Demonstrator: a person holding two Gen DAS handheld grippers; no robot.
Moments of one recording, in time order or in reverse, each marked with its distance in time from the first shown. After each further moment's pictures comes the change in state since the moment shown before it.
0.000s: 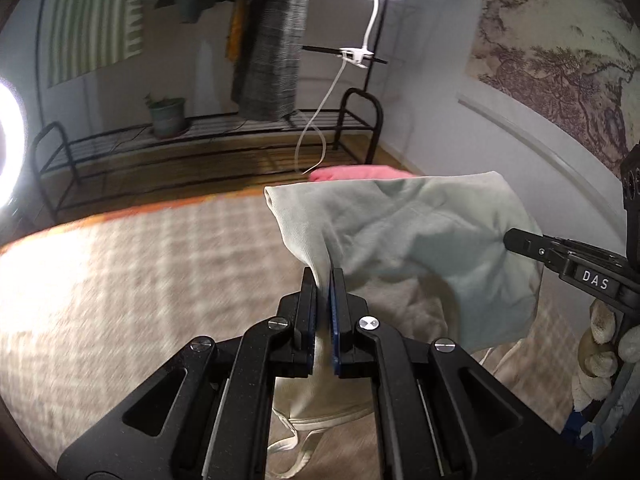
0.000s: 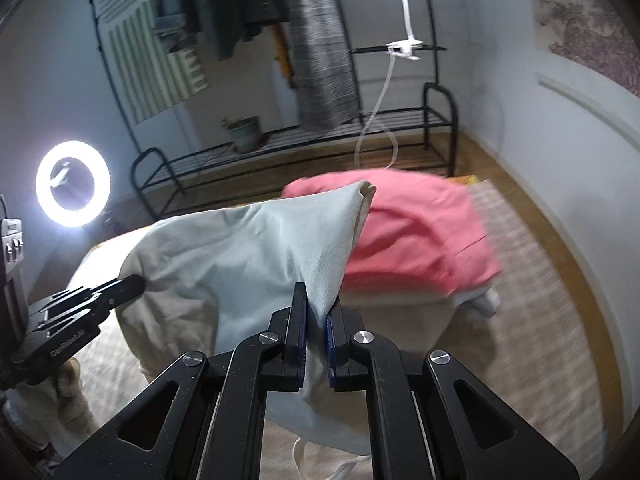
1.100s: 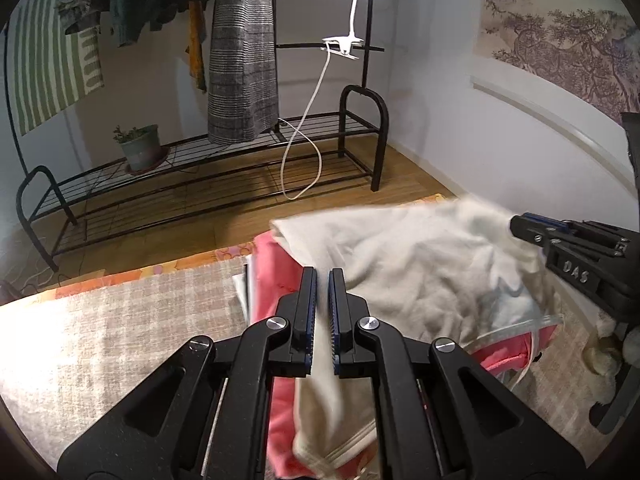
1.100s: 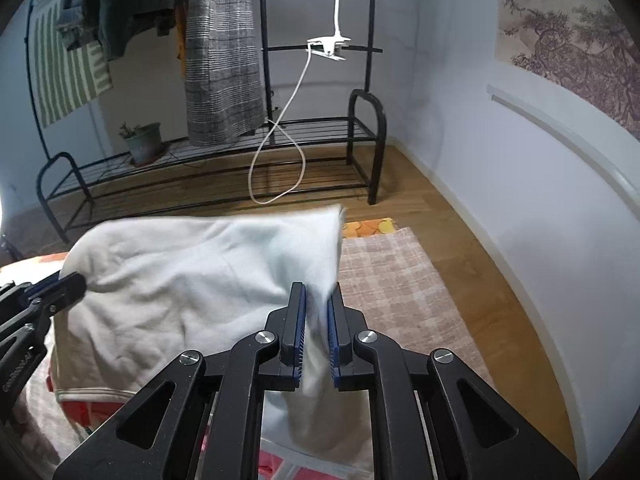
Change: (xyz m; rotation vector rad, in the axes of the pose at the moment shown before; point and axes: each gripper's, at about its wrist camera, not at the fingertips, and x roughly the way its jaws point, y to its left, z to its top) left arm 0.146 -0.066 0.070 0.083 -0.006 0.105; right arm 0.101 -0.108 0.077 -0.025 -0.002 -0.272
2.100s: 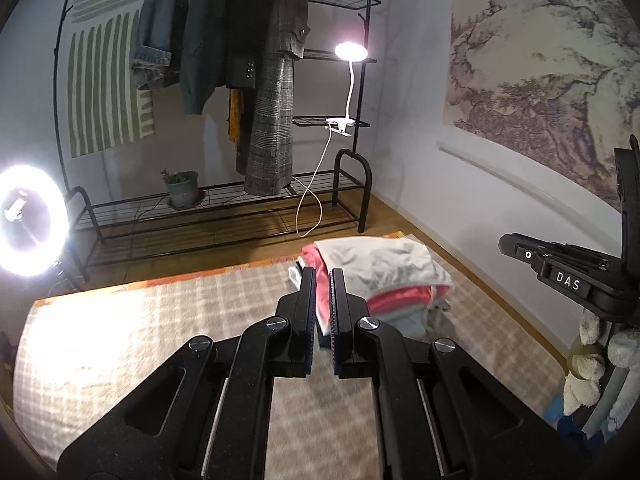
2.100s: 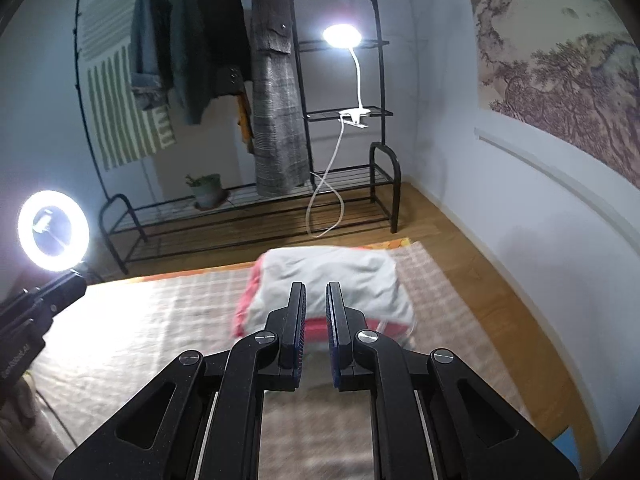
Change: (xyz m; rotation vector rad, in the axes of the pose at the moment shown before) left arm -0.309 0.056 -0.051 -0.014 -0.178 -0.051; right arm -0.238 0.069 -0.041 0.063 -0.153 0.105
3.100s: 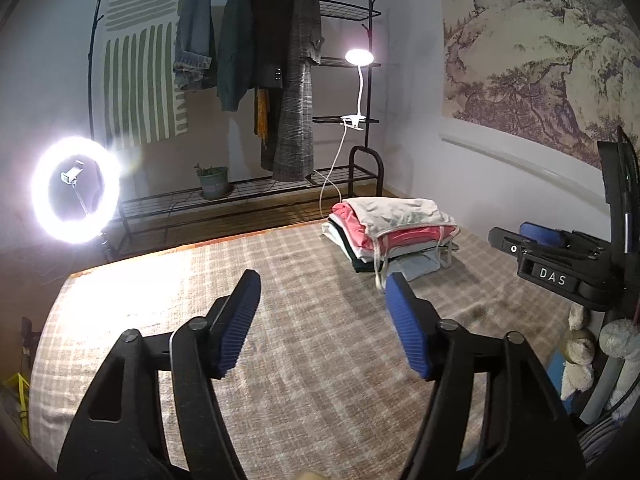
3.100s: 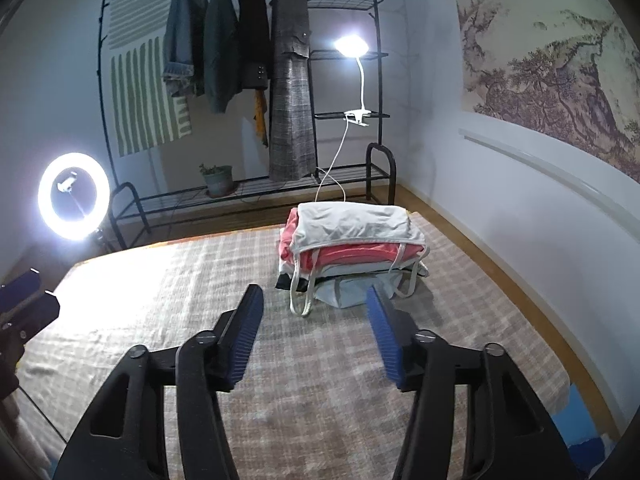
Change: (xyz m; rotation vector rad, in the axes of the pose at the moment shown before) left arm -0.109 0.046 -0.119 0.040 -0.045 0.048; right arm -0.079 0.078 -0.124 -0.024 -0.071 -0.079
